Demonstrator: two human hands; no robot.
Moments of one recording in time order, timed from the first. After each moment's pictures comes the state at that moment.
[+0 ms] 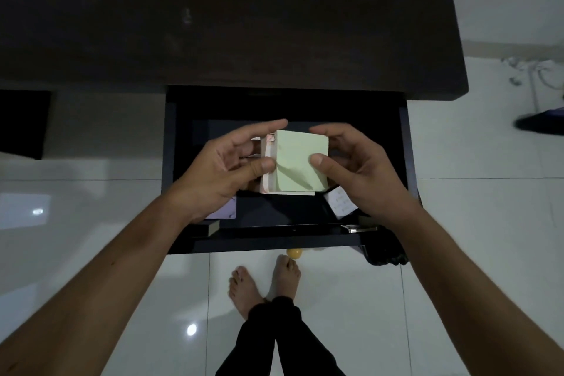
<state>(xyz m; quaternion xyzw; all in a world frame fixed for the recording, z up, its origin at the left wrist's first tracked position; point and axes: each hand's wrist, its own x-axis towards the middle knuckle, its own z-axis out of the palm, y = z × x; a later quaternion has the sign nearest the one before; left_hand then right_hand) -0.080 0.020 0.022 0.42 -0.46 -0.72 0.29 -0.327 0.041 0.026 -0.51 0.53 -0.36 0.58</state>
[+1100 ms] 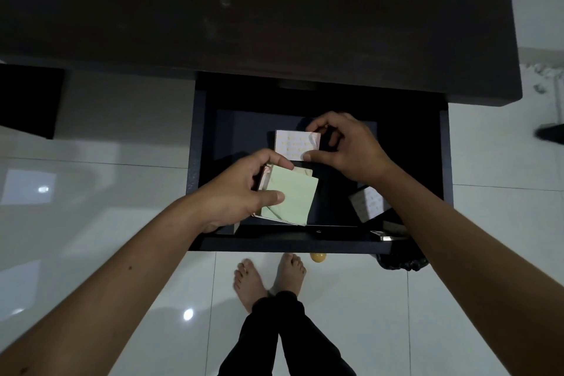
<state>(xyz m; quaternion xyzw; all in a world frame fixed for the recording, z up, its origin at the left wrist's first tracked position) -0.060 0.030 -0.013 0.51 -0.45 -0.72 0.13 -0.309 -0.027 -0.053 -0.68 0.59 -0.18 0.39</state>
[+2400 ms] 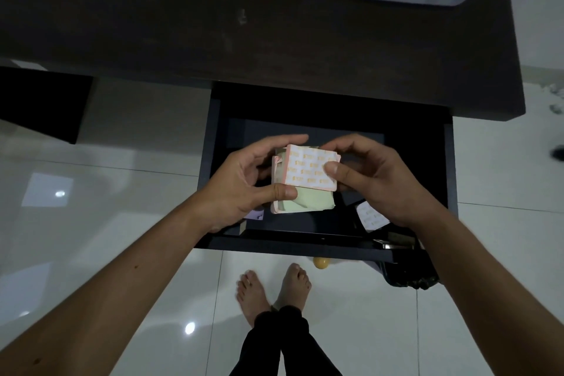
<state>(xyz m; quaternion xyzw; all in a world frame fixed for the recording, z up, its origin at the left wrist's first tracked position) -0.053 0.034 0.001 0.41 -0.47 -0.72 0.31 -0.306 0.021 0.020 -0.51 0.49 -0.29 0.65</state>
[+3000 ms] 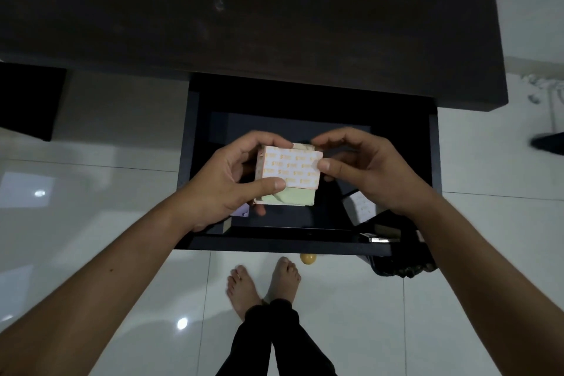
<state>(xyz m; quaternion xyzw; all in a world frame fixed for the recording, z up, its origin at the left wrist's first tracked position) -0.055 0.033 0.000 0.44 -0.47 -0.72 0.27 -0.327 0.014 0.008 -0.56 0.50 -0.27 0.60</state>
